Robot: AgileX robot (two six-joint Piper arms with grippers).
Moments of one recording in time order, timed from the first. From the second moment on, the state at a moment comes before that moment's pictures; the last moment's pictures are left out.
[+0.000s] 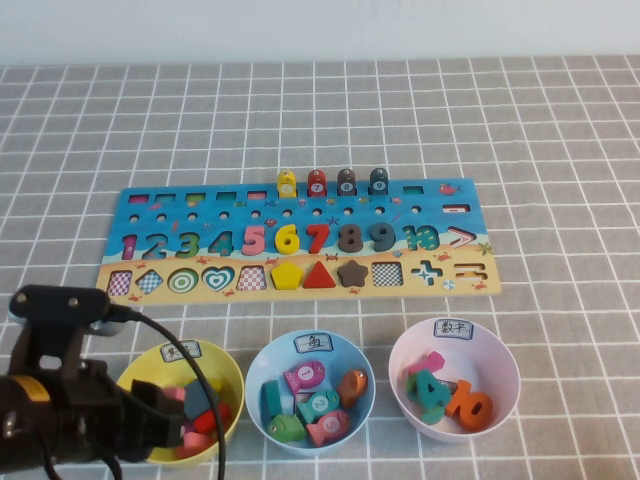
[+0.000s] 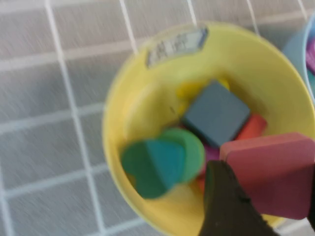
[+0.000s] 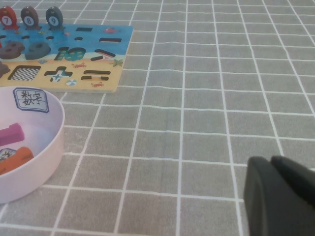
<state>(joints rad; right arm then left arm) 0.12 -0.01 0.03 0.06 0.37 0.00 -0.38 1.07 -0.49 -0.35 0.47 0.12</state>
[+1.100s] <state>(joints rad) 0.12 -0.01 0.03 0.06 0.37 0.00 -0.38 1.27 -0.56 -0.40 0.49 0.13</state>
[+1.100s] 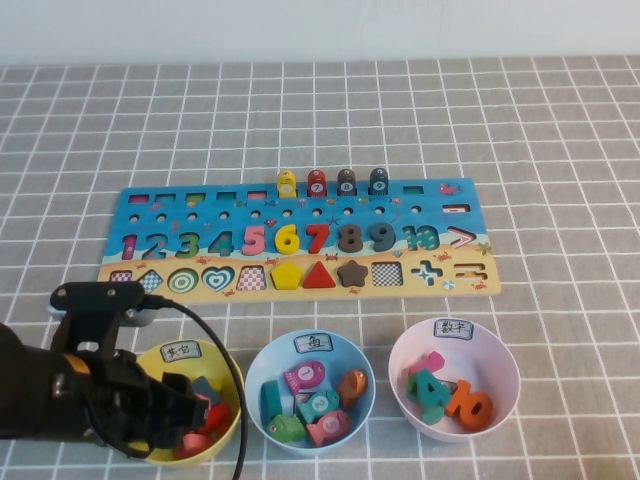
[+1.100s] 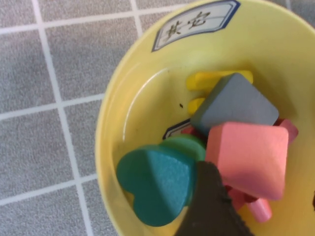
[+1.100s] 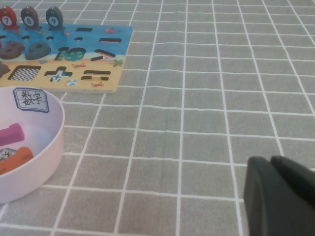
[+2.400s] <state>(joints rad) 0.12 -0.01 0.03 0.06 0.37 0.00 -0.38 0.02 -0.30 -0.37 0.51 0.26</state>
